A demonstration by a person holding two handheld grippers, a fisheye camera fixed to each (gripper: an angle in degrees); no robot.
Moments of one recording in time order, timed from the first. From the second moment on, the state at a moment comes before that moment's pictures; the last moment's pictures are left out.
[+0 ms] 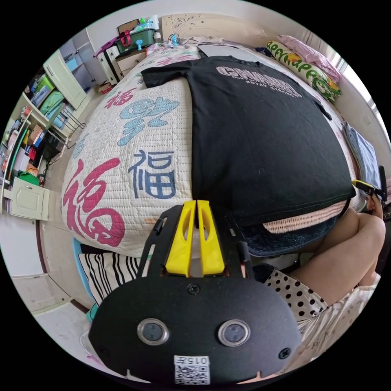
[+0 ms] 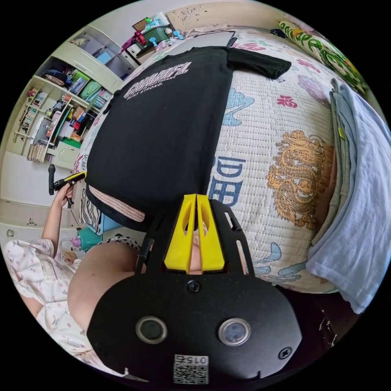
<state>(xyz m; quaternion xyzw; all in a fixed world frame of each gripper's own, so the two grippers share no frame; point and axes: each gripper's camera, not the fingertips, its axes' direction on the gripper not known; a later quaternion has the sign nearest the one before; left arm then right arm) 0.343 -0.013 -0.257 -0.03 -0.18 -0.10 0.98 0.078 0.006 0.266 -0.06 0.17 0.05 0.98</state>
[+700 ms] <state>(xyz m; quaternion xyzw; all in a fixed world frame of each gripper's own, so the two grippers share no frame) 0.351 -0.046 -0.212 -0.13 -0.27 0.03 0.95 0.174 0.021 0.313 -0.09 0.26 0.03 0.96</state>
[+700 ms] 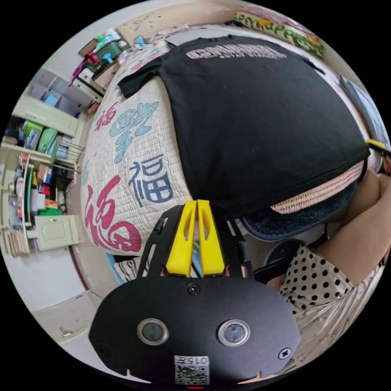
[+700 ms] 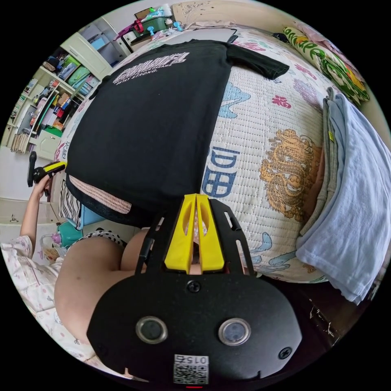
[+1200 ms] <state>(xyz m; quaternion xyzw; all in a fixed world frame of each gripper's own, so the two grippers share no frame) 0.252 -0.081 -0.219 -0.17 -0.11 -0.01 0.98 0.187 0.042 0.329 -0.12 0.26 0.01 0.96</state>
